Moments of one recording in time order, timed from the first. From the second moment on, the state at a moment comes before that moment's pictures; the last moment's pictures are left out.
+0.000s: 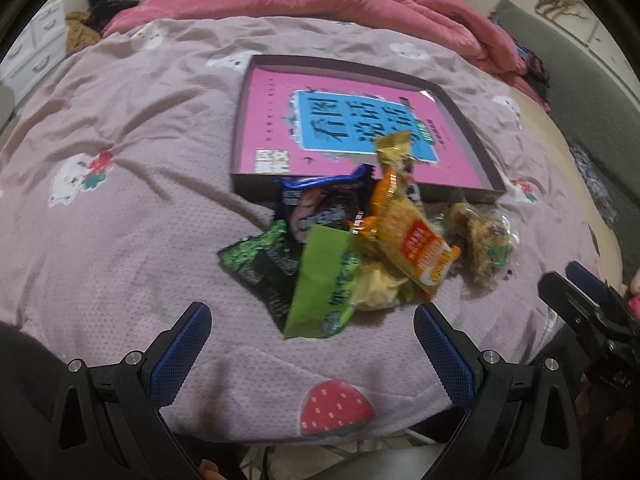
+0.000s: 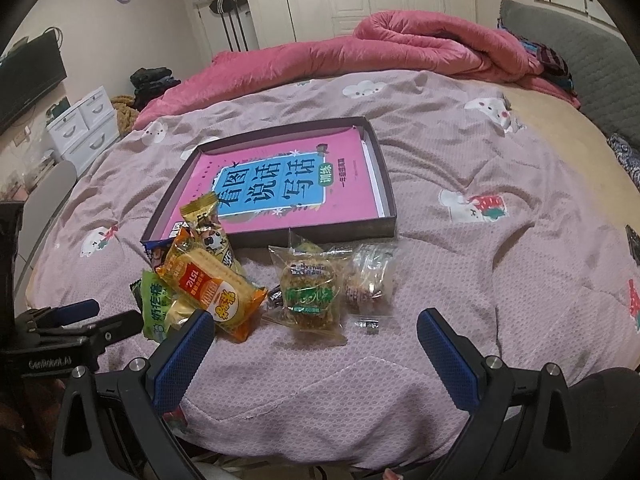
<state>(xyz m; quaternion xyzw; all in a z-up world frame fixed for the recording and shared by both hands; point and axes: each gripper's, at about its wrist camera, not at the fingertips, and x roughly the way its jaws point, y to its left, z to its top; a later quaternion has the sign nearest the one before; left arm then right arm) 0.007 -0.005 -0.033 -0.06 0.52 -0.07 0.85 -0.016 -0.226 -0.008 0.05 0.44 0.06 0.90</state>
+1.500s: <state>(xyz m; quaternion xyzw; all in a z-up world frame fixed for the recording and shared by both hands) 0.062 -0.051 -0.044 -0.04 0.52 -0.17 0.84 0.035 -0.218 -0.055 0.09 0.50 0.10 0.86</state>
